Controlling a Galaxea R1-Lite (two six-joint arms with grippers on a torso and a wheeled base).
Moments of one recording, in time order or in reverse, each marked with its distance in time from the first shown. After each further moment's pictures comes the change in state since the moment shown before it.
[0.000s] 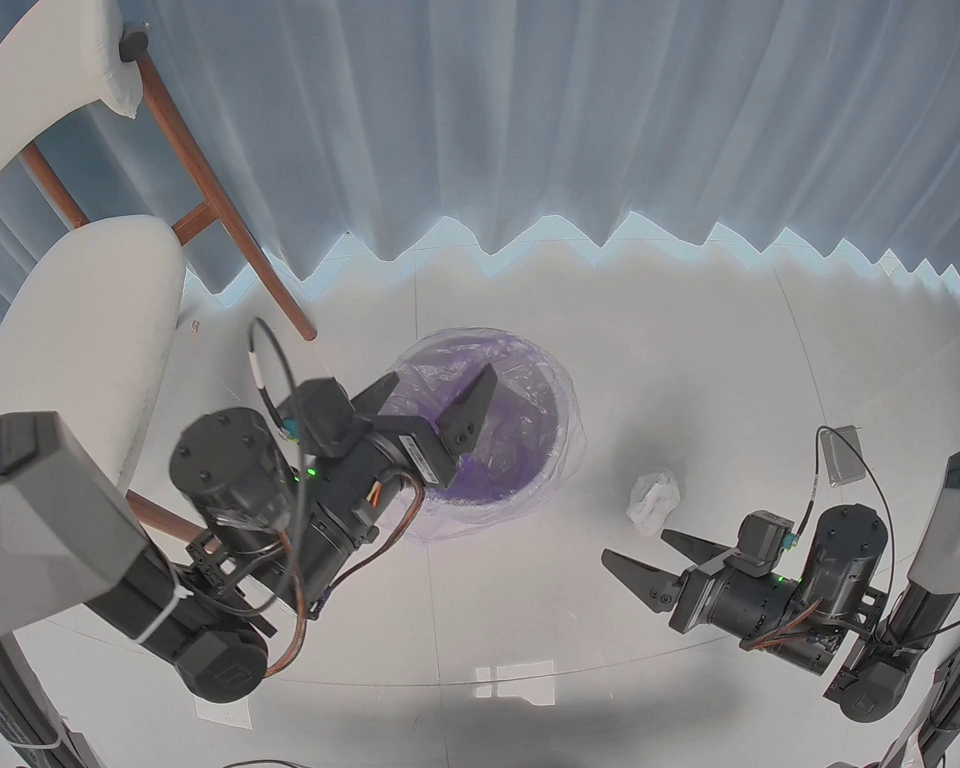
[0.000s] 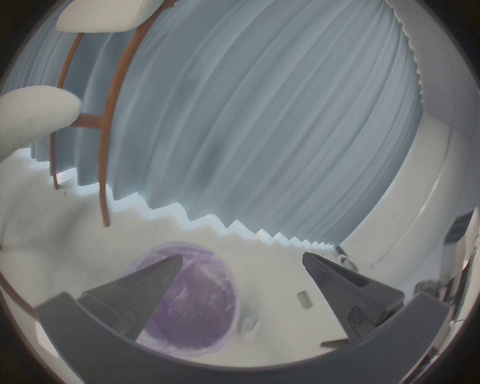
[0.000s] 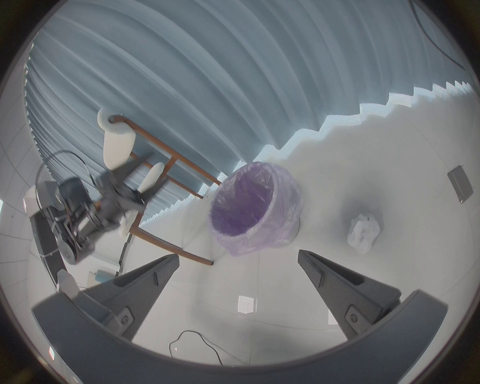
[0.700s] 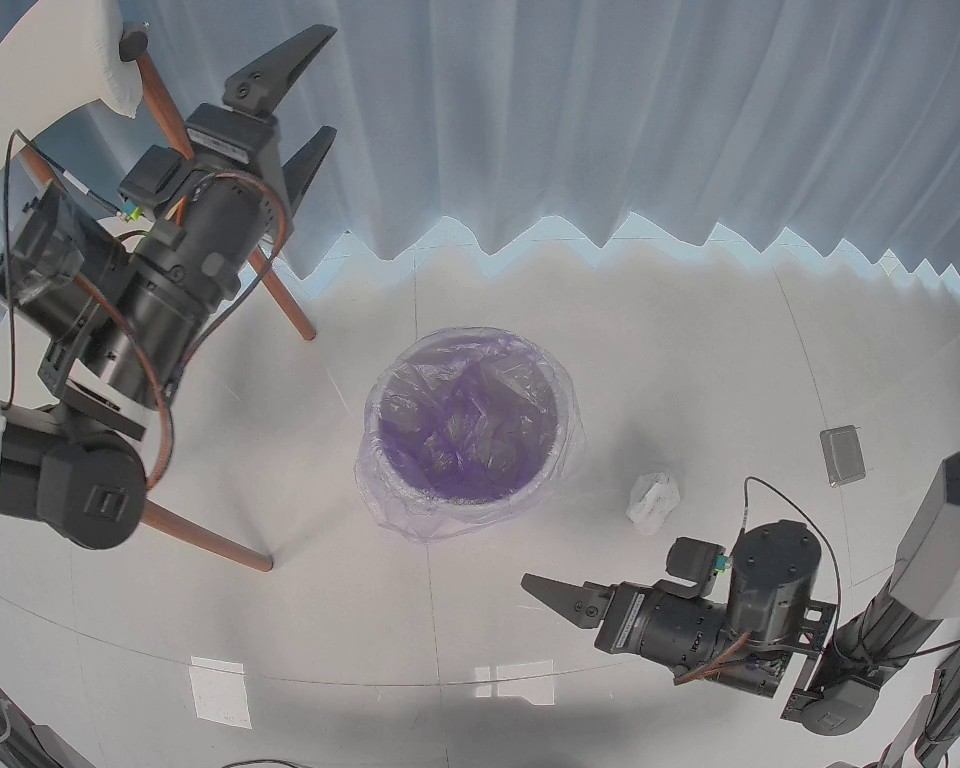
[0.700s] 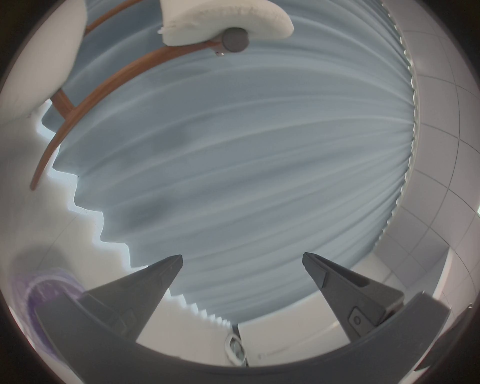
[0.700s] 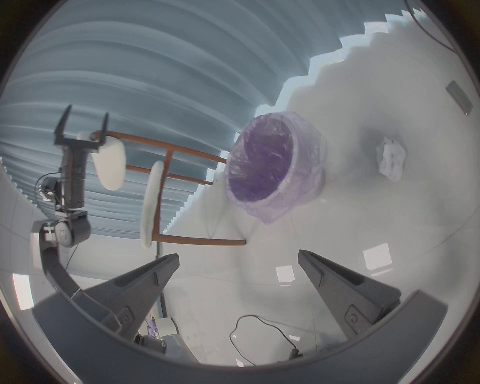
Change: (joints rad) left arm 0.176 -0.258 -0.353 0.144 -0.264 -0.690; right arm 0.192 0.018 -0.167 0.246 -0.053 0.377
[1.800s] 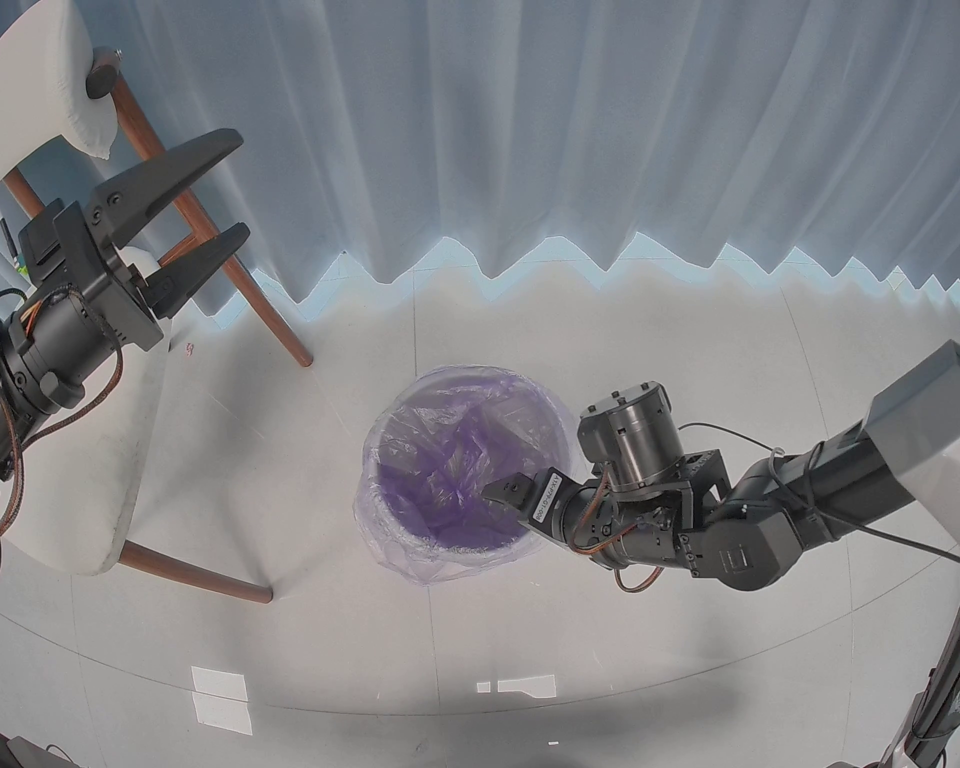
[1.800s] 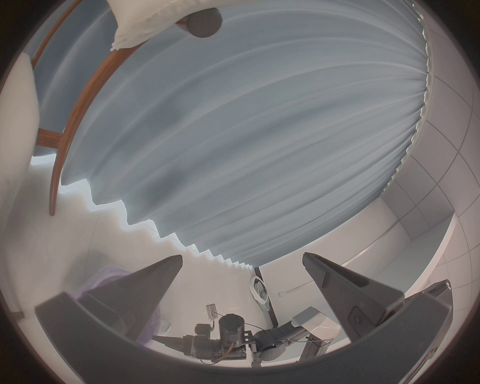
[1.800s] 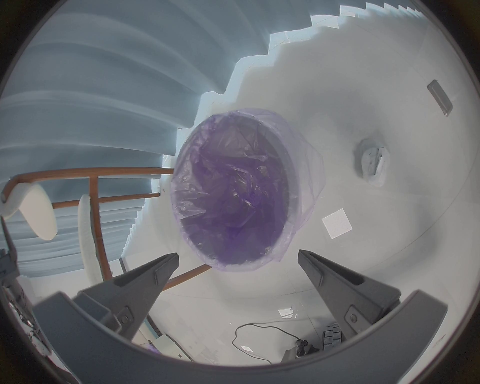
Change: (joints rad) left arm 0.221 -0.352 0.238 0.384 -0.463 0.115; right arm -0.072 0.105 -0.782 1.022 -0.078 0.172
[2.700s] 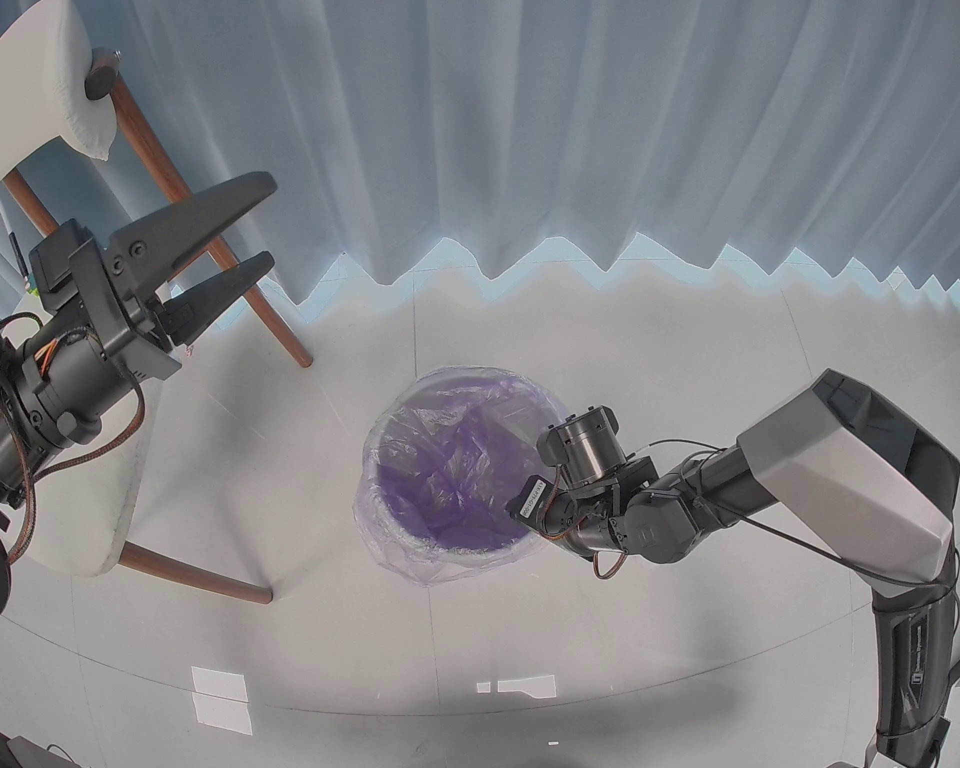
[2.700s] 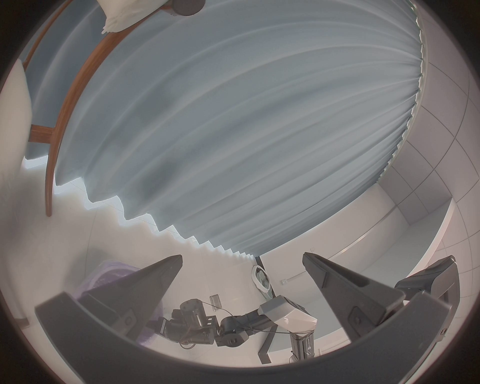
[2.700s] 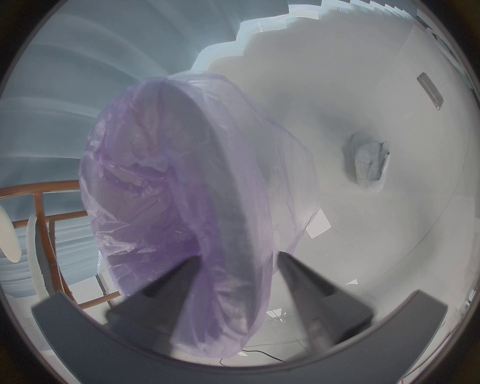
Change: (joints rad) left arm -0.064 -0.002 0.052 -0.001 0.001 0.096; right arm -0.088 0.303 -0.278 0.090 -0.054 0.003
